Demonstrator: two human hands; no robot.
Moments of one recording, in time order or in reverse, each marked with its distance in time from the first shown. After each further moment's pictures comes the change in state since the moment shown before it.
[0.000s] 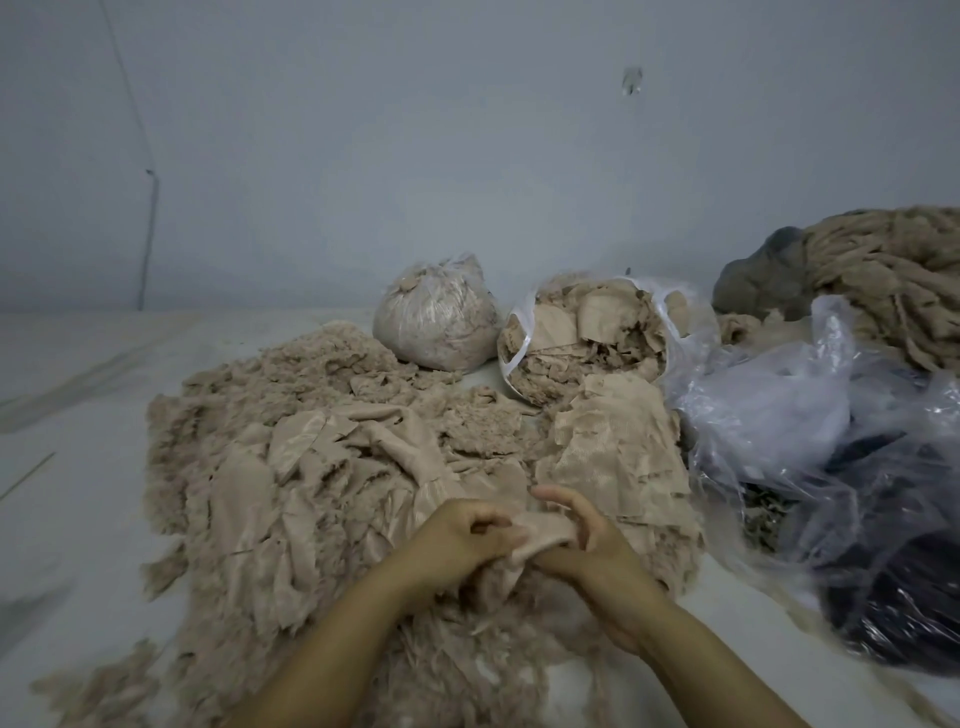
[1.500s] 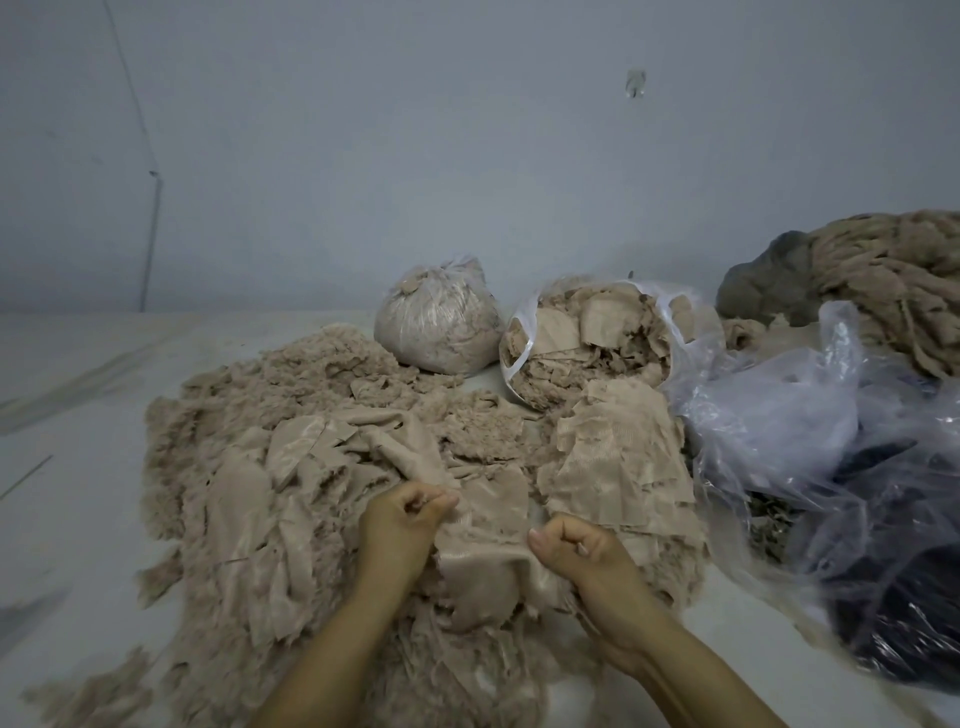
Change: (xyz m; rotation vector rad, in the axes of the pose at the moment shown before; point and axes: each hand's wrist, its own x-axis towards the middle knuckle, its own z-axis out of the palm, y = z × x) left_hand 0.013 -0.024 -0.022 0.087 0.754 0.068; right_hand -0.008 -0.008 0.015 0.086 0.001 -0.068
